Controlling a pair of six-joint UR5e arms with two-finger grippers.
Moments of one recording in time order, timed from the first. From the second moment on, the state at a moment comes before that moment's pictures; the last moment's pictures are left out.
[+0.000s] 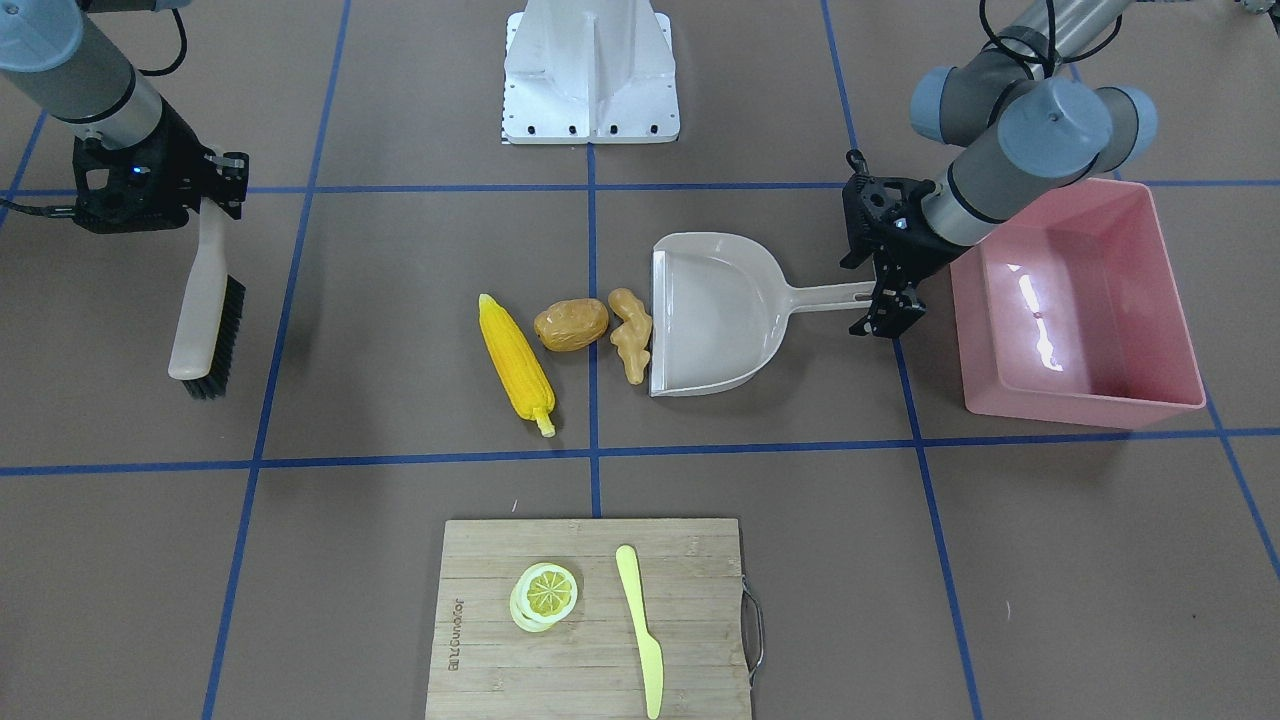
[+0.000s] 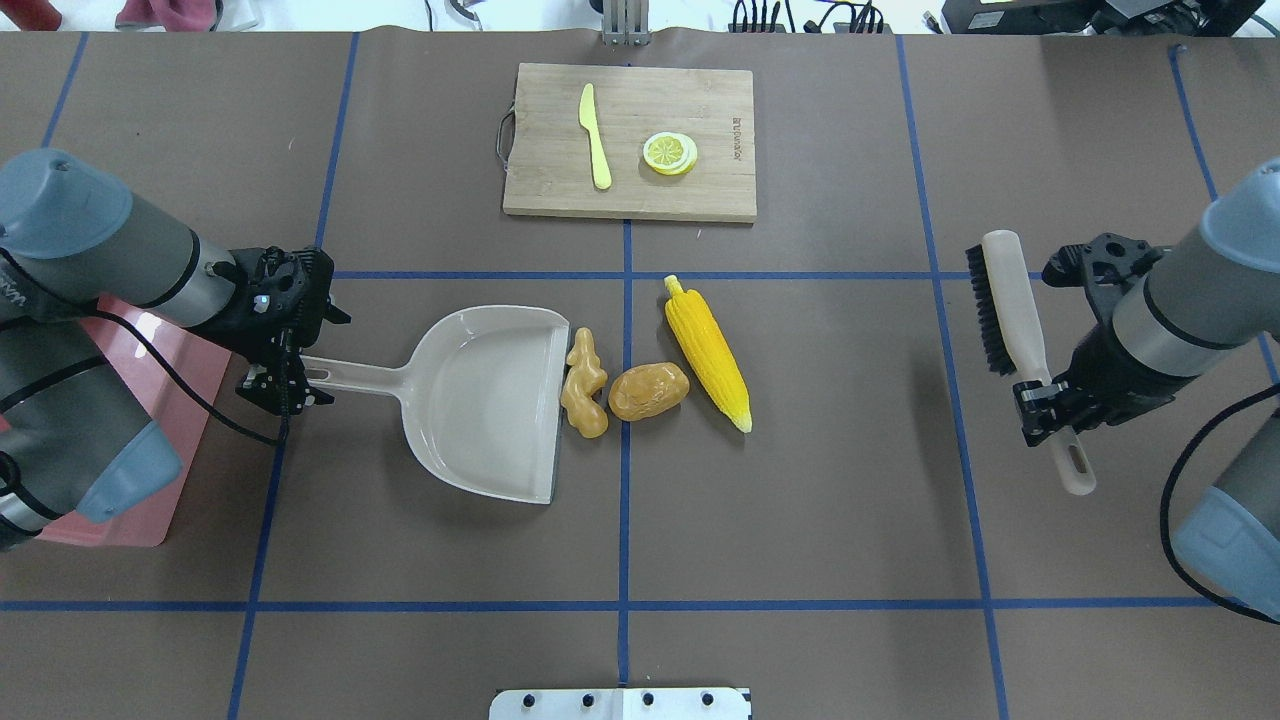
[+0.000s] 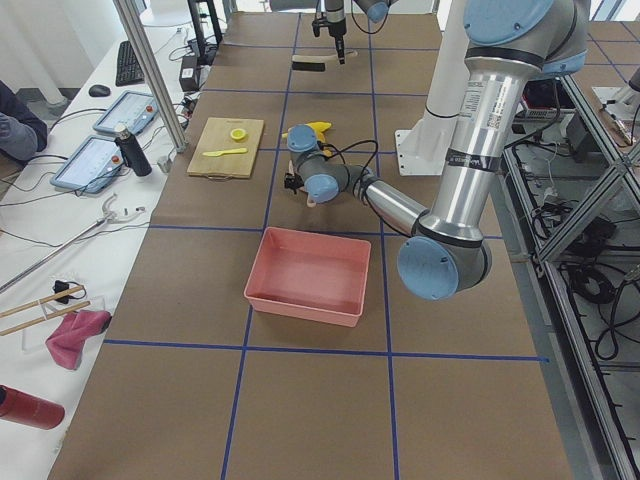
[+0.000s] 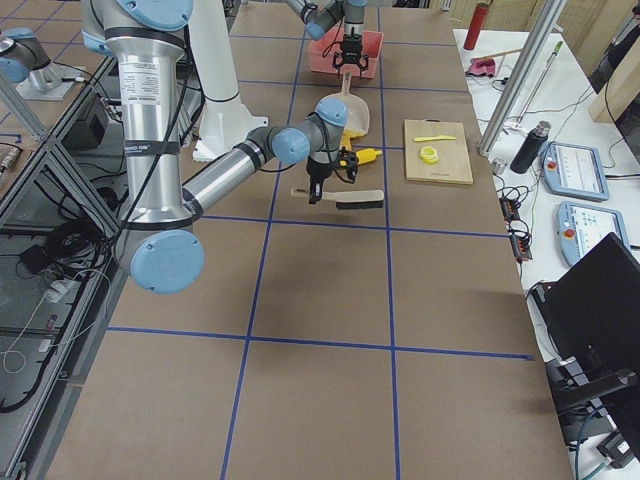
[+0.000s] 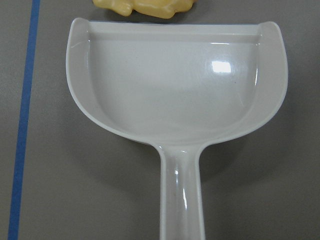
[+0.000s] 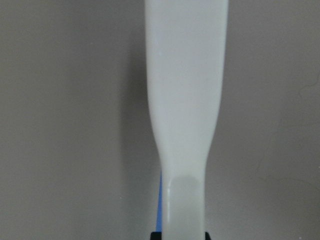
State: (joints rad) left arm -0.78 -1.82 -1.73 -2.08 -2.23 0.50; right arm 0.79 -1.49 2.15 -1.78 2.19 0.79
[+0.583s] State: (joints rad) left arm -0.77 -1.82 -1.69 -2.14 -2.23 0.50; right arm 0.65 -1.35 2.14 -1.94 1.99 0.78
